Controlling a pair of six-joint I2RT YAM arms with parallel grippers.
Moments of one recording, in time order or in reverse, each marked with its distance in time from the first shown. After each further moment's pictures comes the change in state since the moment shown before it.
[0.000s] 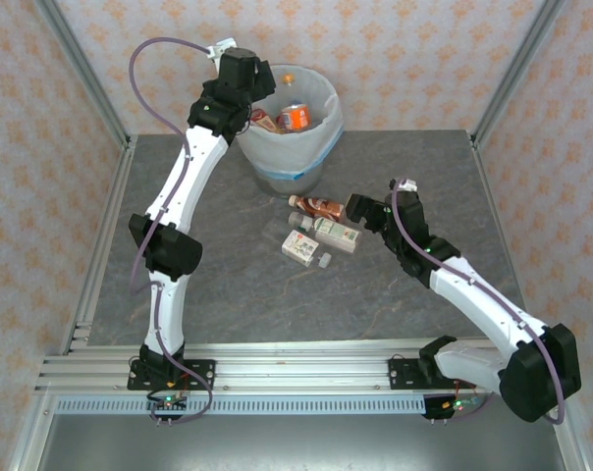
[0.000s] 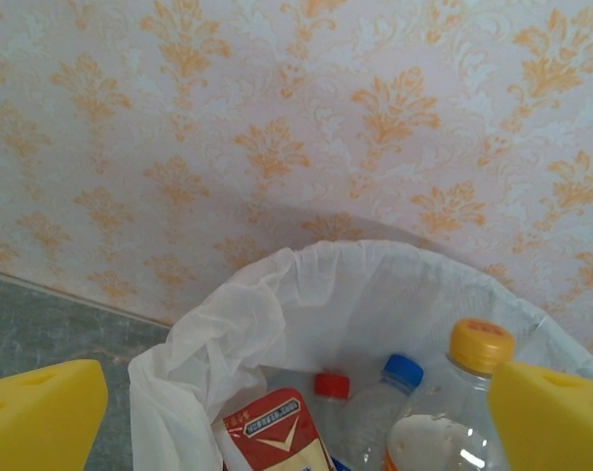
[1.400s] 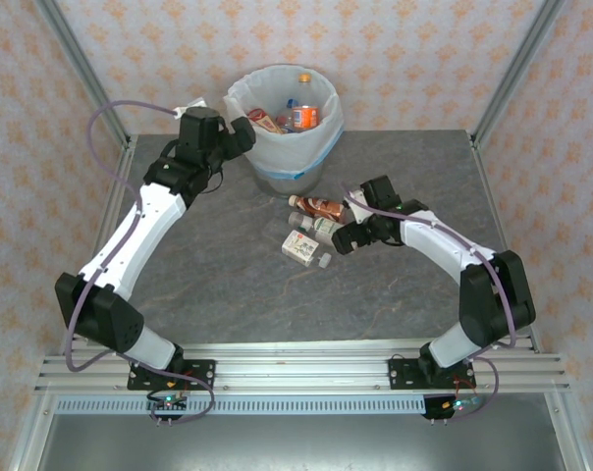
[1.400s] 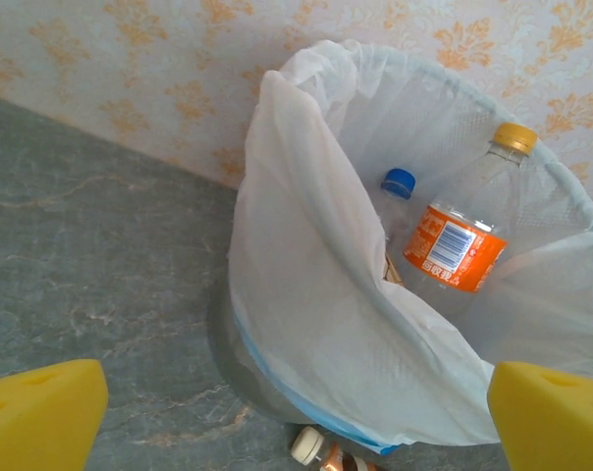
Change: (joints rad) left arm 0.026 -0.669 -0.972 0.210 0.204 -0.155; right arm -0.075 0.427 0.259 -0.418 -0.347 -0.730
